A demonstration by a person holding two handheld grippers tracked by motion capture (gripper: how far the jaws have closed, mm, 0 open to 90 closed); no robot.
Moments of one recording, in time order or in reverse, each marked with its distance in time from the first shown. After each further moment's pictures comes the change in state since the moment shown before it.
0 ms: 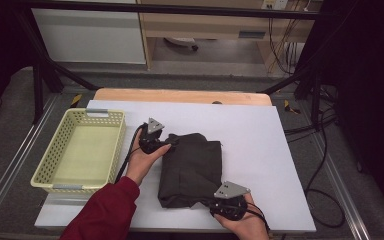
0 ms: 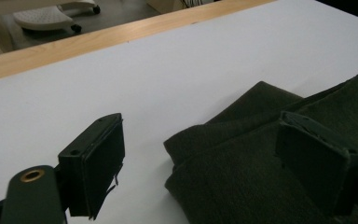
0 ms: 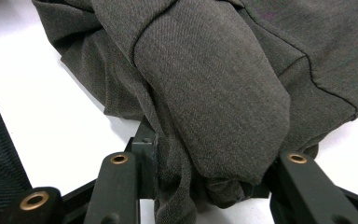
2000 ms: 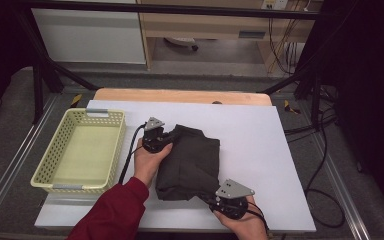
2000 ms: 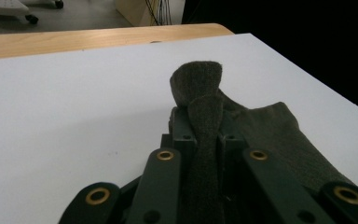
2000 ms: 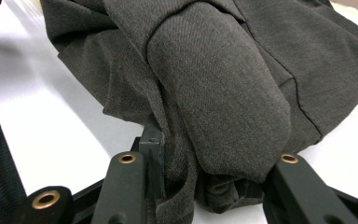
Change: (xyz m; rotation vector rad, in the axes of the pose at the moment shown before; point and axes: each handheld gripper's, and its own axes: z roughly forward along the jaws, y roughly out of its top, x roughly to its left) left arm -0.013 0.013 -0.013 -0.067 -0.155 -0.153; right arm 0.003 0.012 -0.010 -0.131 -0.035 -0.019
